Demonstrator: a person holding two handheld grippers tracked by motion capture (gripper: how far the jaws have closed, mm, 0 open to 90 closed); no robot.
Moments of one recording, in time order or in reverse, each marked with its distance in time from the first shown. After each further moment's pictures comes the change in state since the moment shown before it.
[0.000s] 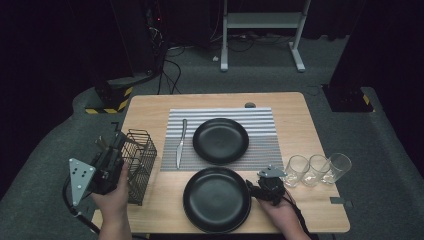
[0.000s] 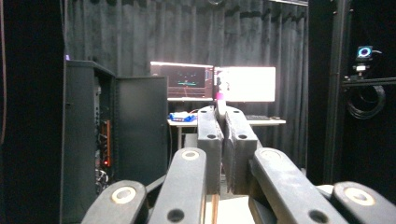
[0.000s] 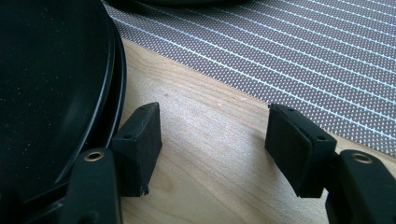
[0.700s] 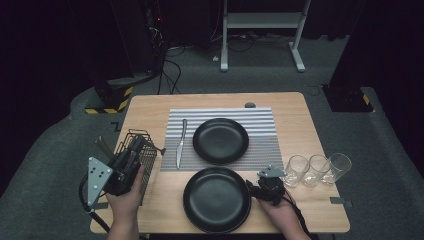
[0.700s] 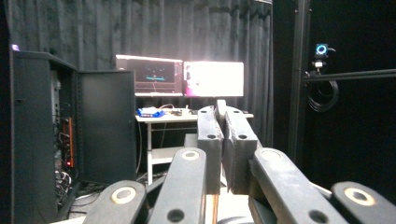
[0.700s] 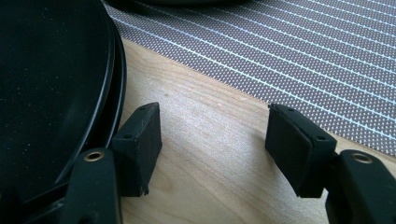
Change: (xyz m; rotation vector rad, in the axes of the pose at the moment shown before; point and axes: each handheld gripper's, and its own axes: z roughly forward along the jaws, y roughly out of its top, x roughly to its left) left arm -0.028 -0.007 0.010 0.030 -0.133 -0.019; right arm 0.000 0.000 0.000 0.000 0.000 0.000
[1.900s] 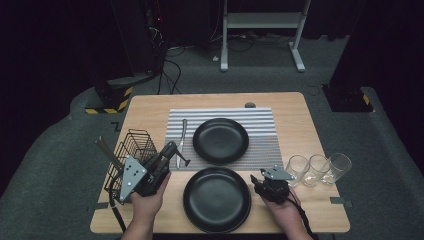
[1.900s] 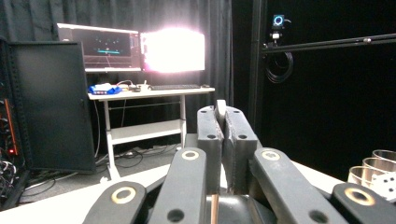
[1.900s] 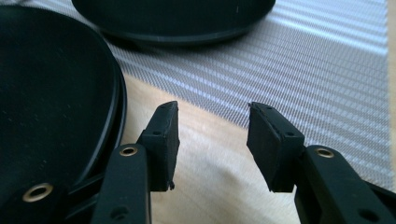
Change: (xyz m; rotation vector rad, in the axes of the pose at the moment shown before) left arm -0.041 -0.025 0.025 0.107 -0.164 -0.011; right arm -0.003 0.001 -0.017 -0.124 -0.033 -0.009
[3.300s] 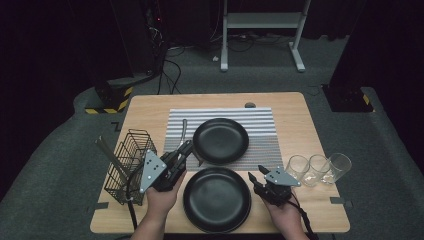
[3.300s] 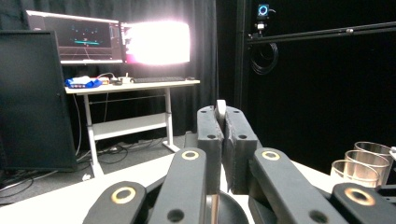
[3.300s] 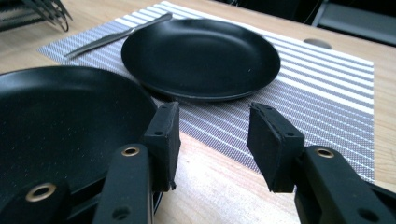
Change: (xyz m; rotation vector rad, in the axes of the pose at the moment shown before) left arm -0.020 -0.006 0.030 0.035 -0.061 0.000; right arm 0.013 0.019 -0.032 -0.154 0.046 -0.042
